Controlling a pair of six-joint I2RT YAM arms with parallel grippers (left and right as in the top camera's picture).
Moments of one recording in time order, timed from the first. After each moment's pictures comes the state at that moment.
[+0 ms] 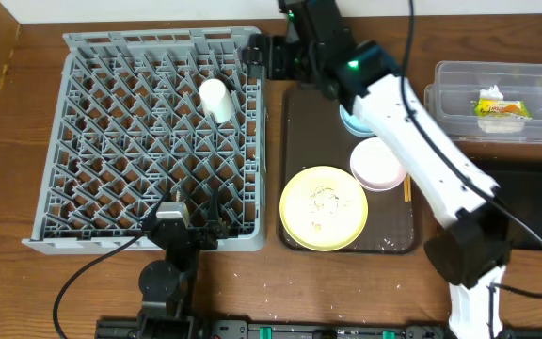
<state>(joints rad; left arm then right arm) -0.07 0.01 0.03 -0.12 -0.03 -0.15 0.60 2.09 2.13 -0.74 -0.16 0.58</state>
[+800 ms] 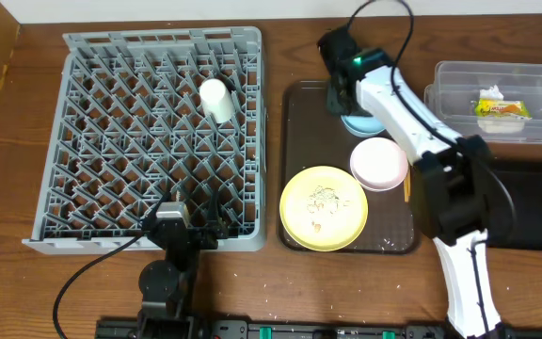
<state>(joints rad) -0.07 0.01 0.03 -0.12 -0.03 -0.15 0.45 2.36 2.04 -1.00 0.19 0.54</state>
